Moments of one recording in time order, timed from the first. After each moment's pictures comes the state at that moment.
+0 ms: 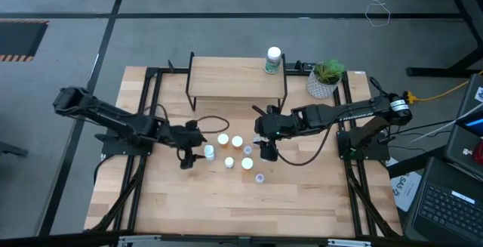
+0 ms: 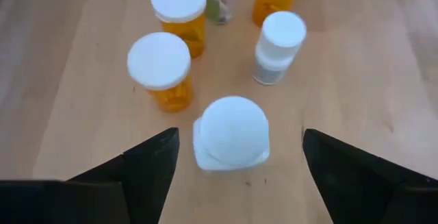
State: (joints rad) left arm -0.23 1.06 0.53 -0.17 -0.19 -0.21; right arm 0.15 1.57 1.38 -0.68 0.19 0.21
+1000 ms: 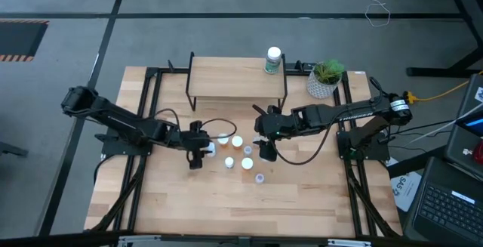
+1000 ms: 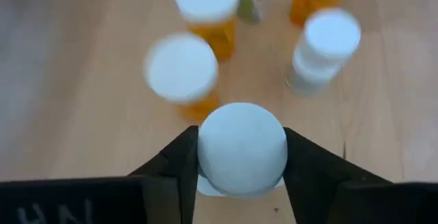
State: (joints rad) left arm -0.23 1.20 0.58 -0.12 -0.30 -0.21; right arm 0.15 1.57 1.38 -0.68 0.19 0.26
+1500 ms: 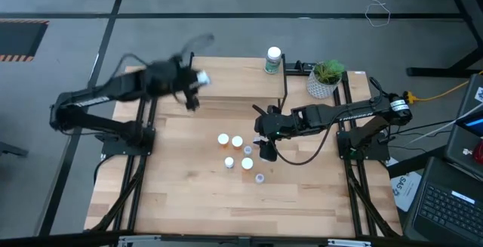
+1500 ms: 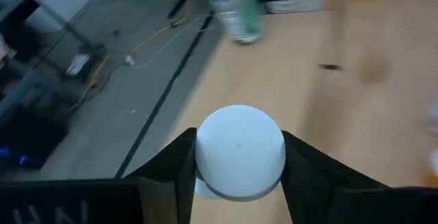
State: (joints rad) left arm 0.30 1.04 1.18 -0.57 -0.42 0.28; right arm 0.15 1.57 1.38 -0.68 0.19 0.25
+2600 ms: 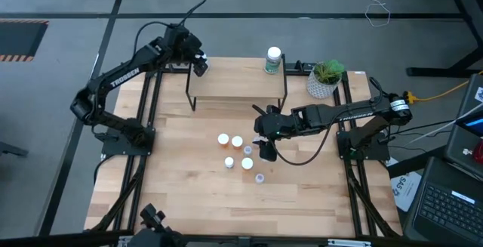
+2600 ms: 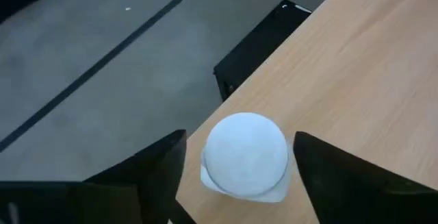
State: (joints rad) left arm 0.85 1.36 1.20 -0.46 -0.05 0.14; right arm 0.15 1.57 1.38 -0.67 0.19 0.23
